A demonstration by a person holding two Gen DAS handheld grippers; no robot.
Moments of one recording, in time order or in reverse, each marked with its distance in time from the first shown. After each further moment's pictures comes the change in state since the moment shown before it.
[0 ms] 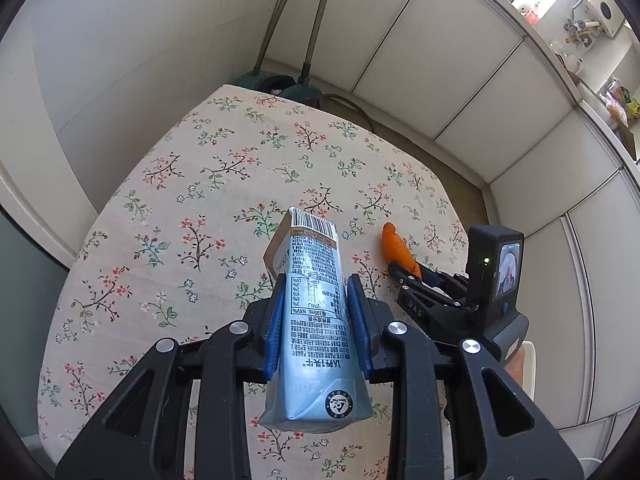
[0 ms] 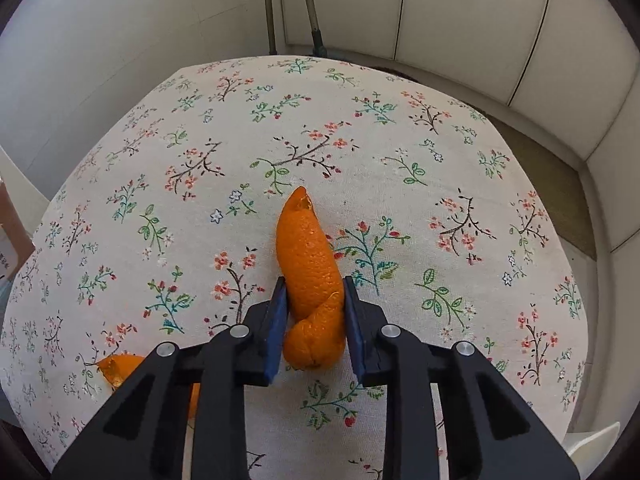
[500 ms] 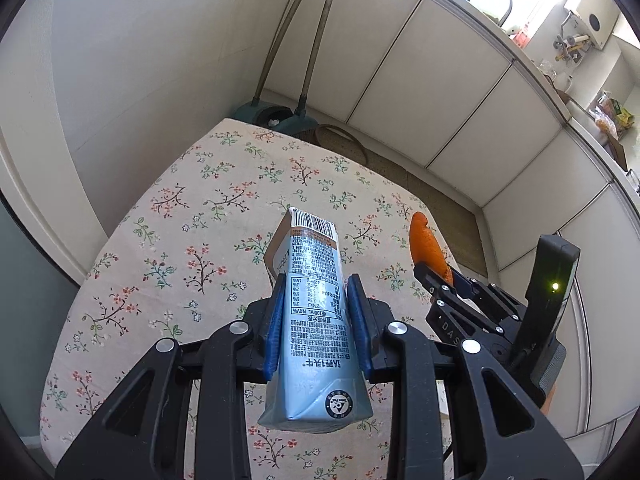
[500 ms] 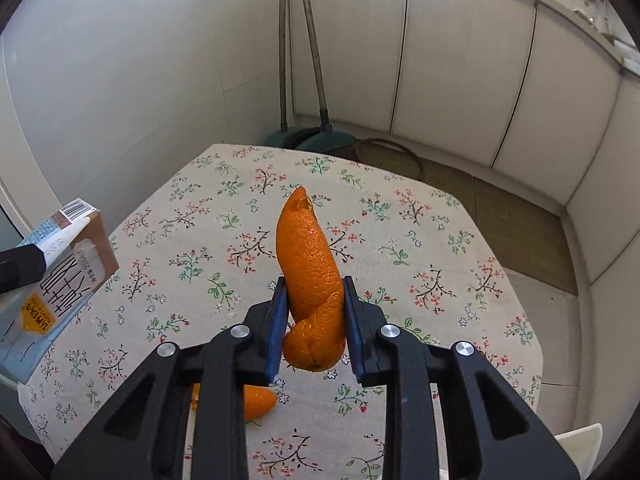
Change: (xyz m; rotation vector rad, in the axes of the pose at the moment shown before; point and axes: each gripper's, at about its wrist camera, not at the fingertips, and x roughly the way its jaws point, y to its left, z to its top) left arm -0.034 -0.010 0.001 0.002 -0.112 -0.013; right arm -0.099 0.028 0.014 -0.025 -0.224 -0.026
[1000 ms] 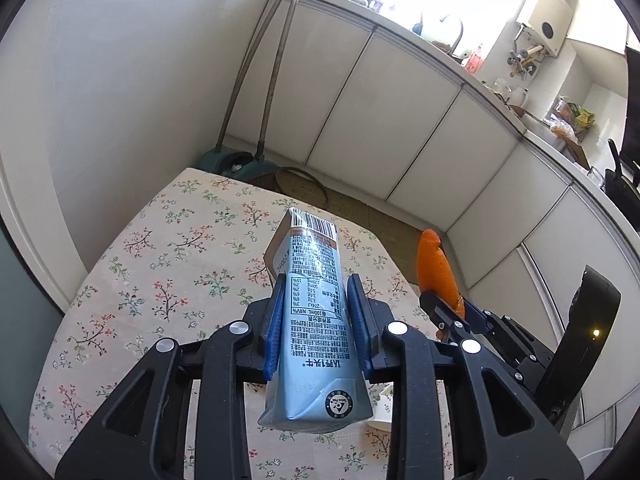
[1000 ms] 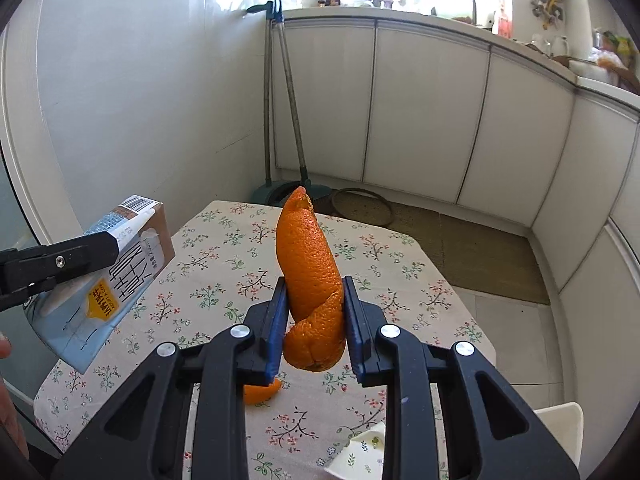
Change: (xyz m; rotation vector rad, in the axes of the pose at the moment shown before) left arm -0.040 -0.044 -0.009 0.076 -0.156 -0.108; right arm -0.106 -0.003 -0.010 0.062 -0.179 -0.079
